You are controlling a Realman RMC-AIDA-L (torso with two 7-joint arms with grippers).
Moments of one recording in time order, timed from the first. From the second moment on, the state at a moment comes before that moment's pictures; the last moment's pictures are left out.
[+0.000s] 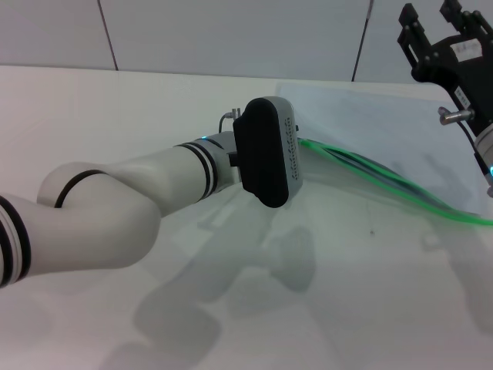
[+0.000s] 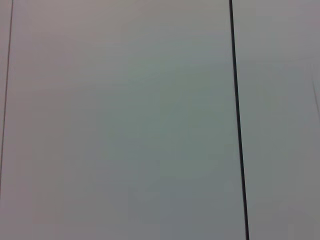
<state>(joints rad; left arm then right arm) -0.73 -2.04 2.23 0.73 2.31 -0.07 -2.04 0.25 2.02 -2.05 -1.01 0.51 -0.65 -0.06</state>
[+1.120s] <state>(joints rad) -0.66 -2.03 2.24 0.86 2.31 -0.07 -2.03 0.34 1.89 -1.87 -0.85 -0.29 -0.90 0.96</state>
